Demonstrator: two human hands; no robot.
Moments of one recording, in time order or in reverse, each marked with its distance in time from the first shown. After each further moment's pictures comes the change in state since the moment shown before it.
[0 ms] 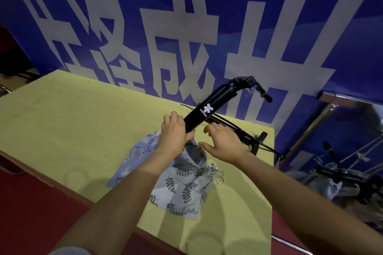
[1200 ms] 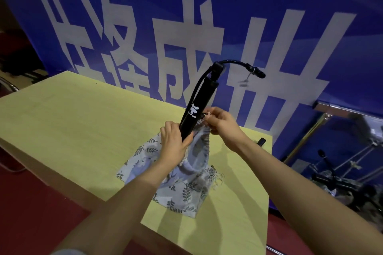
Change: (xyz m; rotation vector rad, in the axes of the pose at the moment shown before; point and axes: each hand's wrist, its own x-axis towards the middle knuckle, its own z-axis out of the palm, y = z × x) left_hand -0.039 -0.007 -0.003 -0.405 0.112 -0.146; right_hand 0.007 -0.038 -0.065 1.240 0.072 0.345
